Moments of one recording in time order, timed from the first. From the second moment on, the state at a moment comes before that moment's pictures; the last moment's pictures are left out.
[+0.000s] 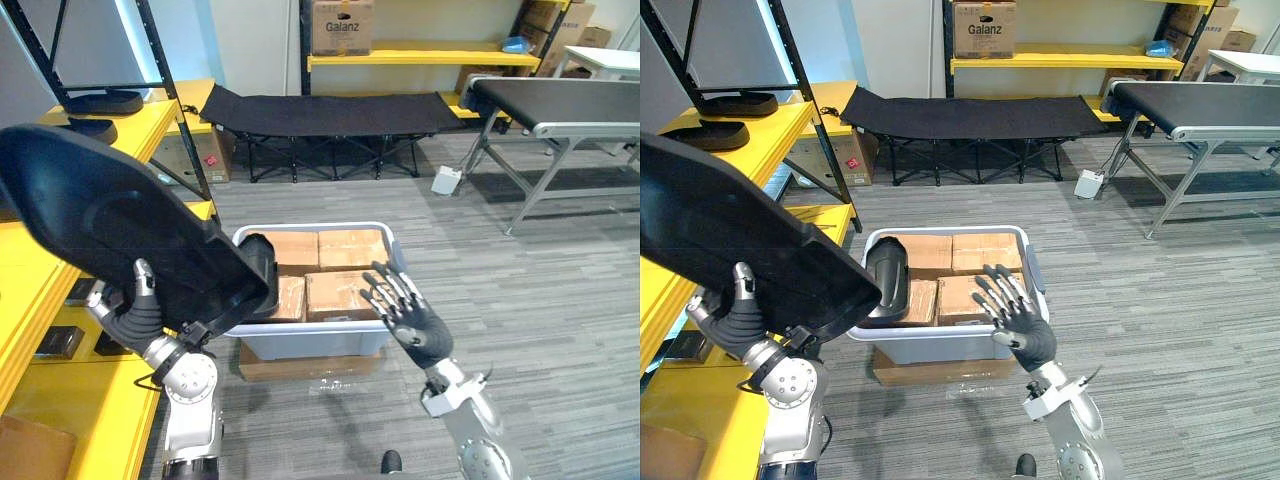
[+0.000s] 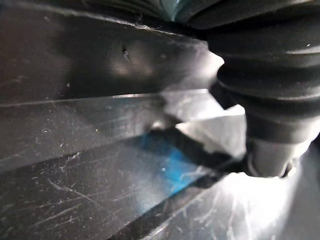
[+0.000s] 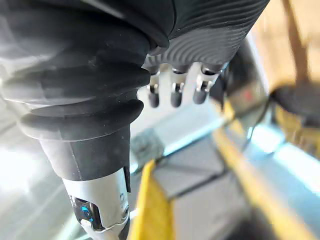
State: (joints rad) left arm 0.14 -0.01 0.18 -0.21 0.05 -0.37 0.81; right arm 0.28 -0.18 0.16 -0.22 0.59 -0.11 0.30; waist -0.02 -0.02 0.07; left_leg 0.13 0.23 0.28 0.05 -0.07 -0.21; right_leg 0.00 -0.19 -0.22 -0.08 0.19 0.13
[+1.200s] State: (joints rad) left arm 0.44 -0.03 0.37 -0.57 -0.07 -0.41 0.26; right arm 0.04 -0.13 0.12 0.03 0.33 -0.19 -0.02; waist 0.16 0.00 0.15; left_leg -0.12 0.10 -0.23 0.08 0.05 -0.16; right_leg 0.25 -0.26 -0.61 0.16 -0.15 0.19
